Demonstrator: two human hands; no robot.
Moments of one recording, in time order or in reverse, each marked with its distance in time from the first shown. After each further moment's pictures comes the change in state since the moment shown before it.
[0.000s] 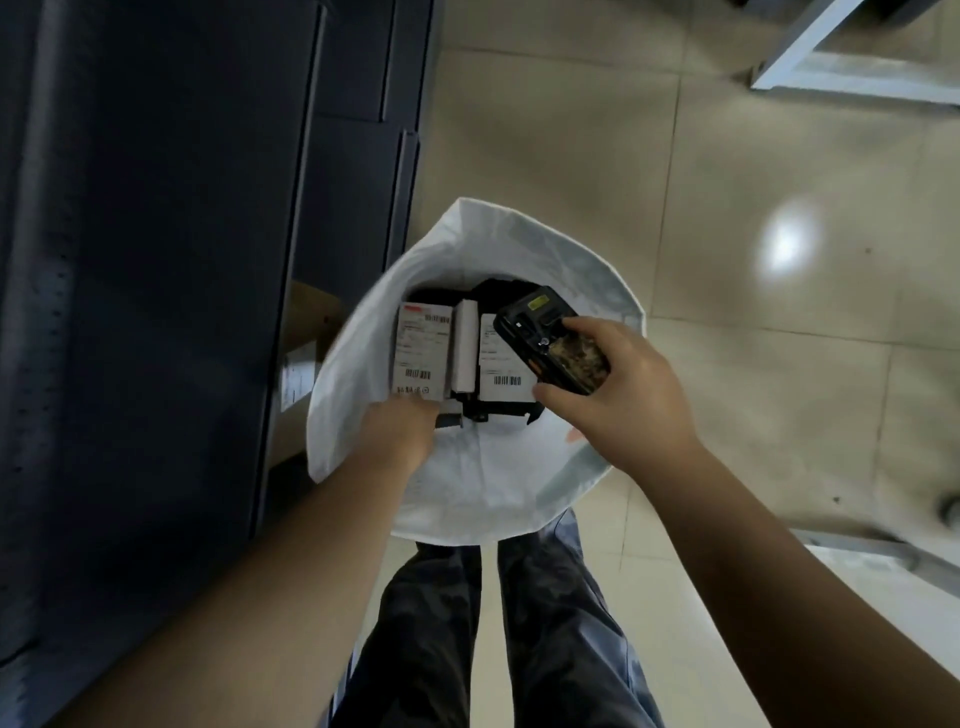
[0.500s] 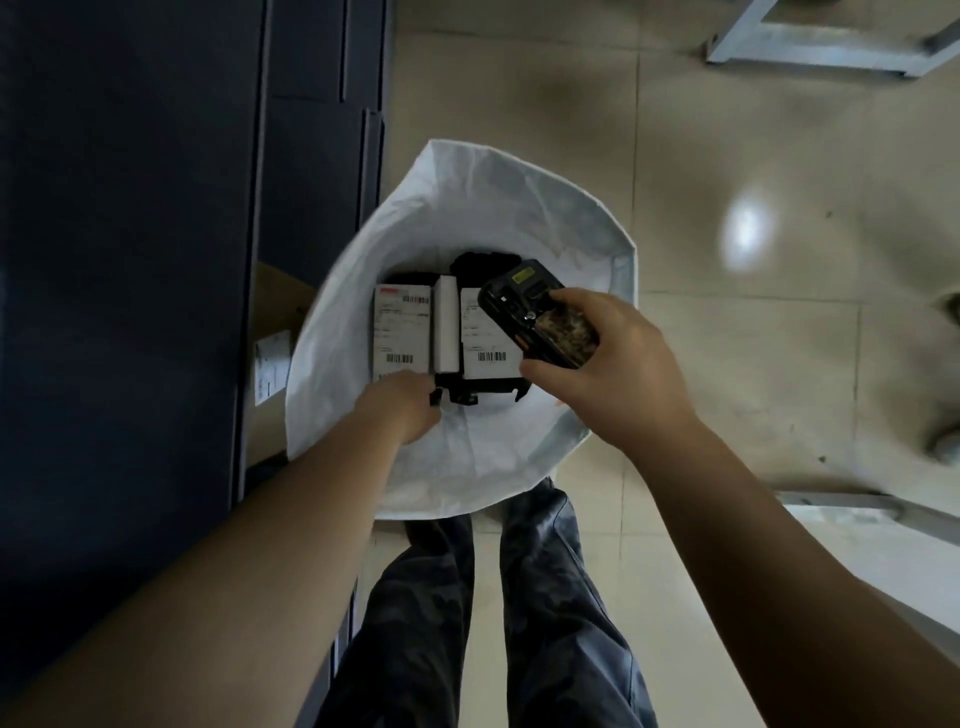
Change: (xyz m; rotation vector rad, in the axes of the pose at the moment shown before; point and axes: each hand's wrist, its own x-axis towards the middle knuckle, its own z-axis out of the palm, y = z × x) left_hand 0.025 -0.003 0.020 -0.274 -0.165 0.051; right_hand -0.029 0.001 0.027 -0.024 0.085 0.019
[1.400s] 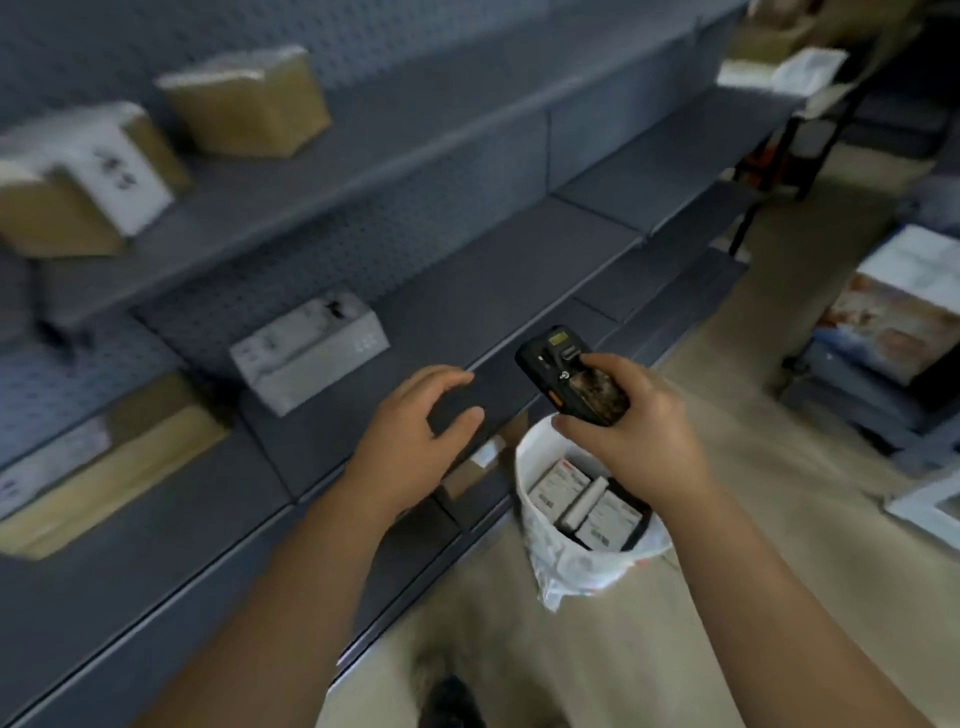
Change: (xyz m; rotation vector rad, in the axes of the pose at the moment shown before) left_hand -0.534 0.092 0.018 -0.745 1.438 -0.067; right_hand -0.213 -0.174 -0.200 0.173 -0.168 -0.870
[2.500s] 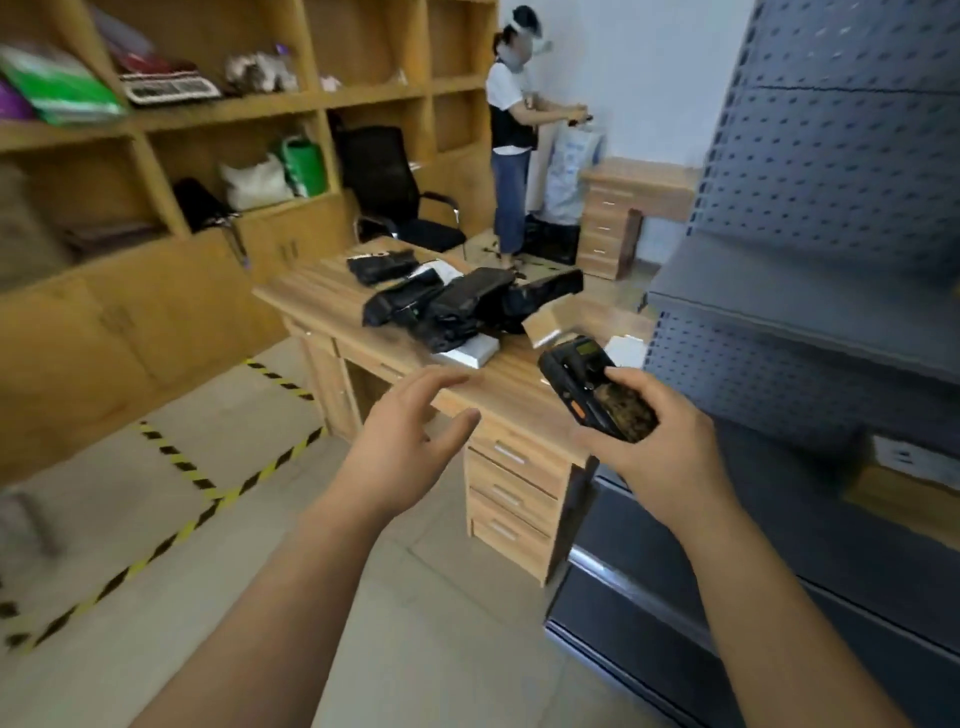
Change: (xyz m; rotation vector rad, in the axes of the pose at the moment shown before) left_hand -0.772 -0.119 -0.429 0.392 1.067 -0.812; right_hand -0.501 -0.526 0.430 0.353 -0.970 -0.810
